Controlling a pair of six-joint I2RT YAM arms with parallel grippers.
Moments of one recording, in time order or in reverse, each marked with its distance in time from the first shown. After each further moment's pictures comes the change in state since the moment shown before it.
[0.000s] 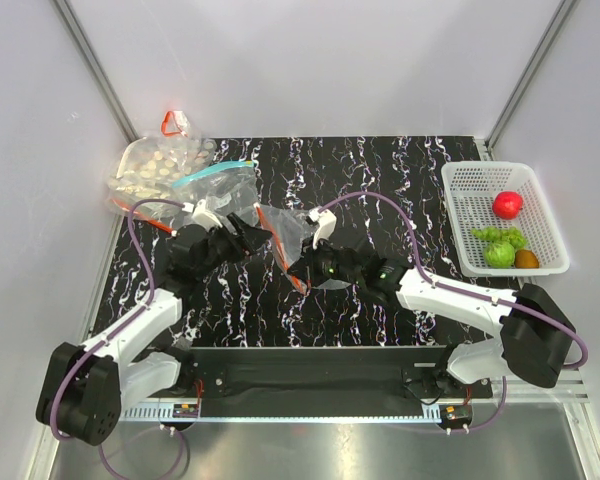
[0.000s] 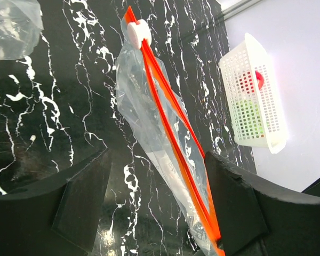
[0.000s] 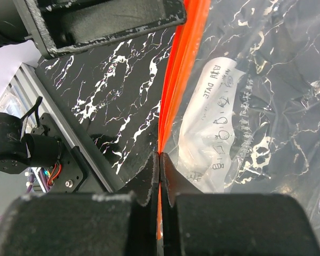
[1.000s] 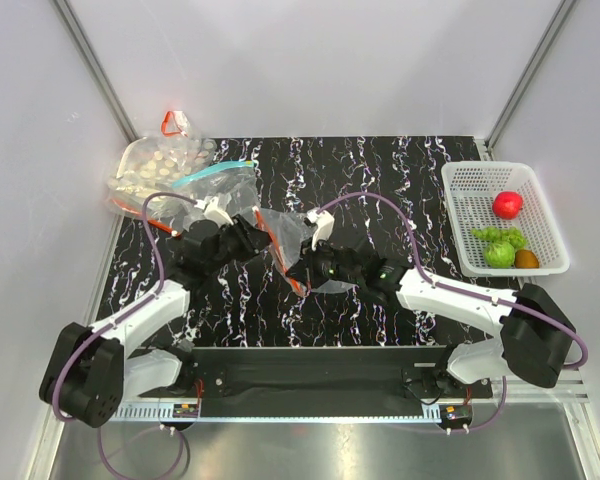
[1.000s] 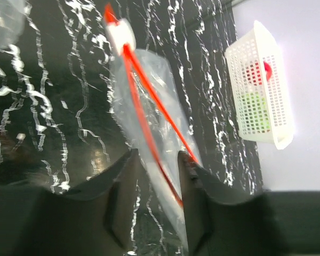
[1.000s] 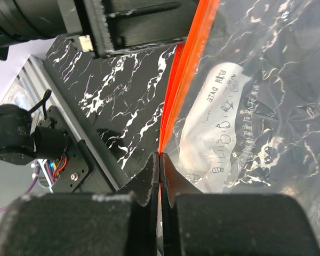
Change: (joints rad) left arm -0.053 0.093 0.040 0.008 -0.027 -0.006; right arm 0.000 -0.002 0.000 0.001 -0.038 -0.005
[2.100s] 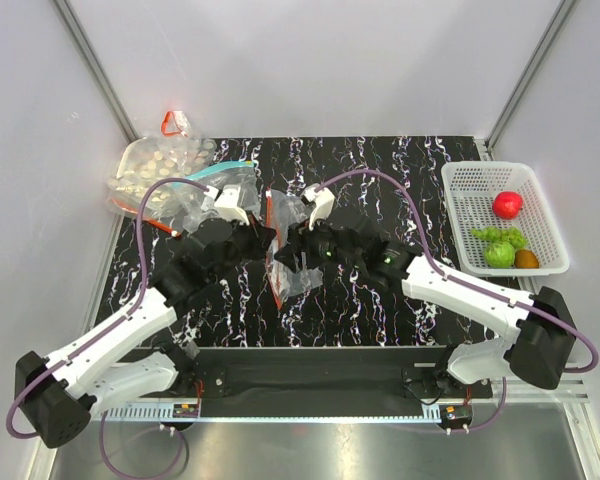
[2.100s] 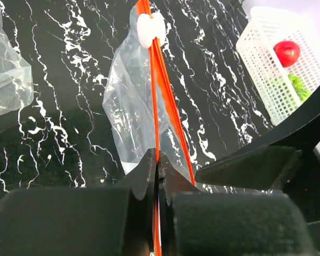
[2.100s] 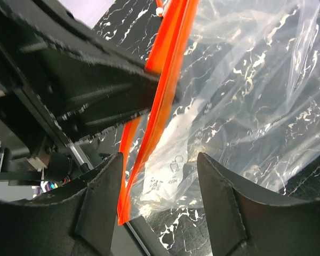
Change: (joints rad) left arm -0.320 -0.181 0.271 -0.418 -0.399 0.304; right arm 0.000 -0.011 0.208 -0.166 0.075 -0.071
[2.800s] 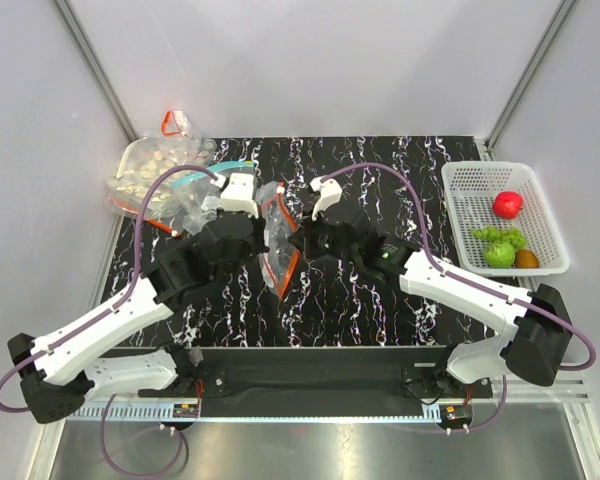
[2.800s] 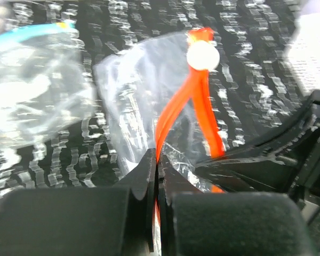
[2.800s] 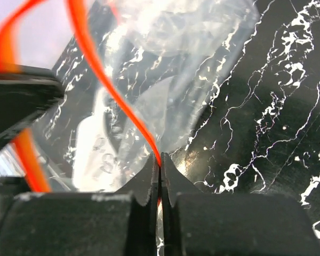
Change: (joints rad) left arm -0.215 0.050 0.277 -0.312 -0.405 0.103; right arm 0.000 0.026 0.063 -0.067 0.163 0.052
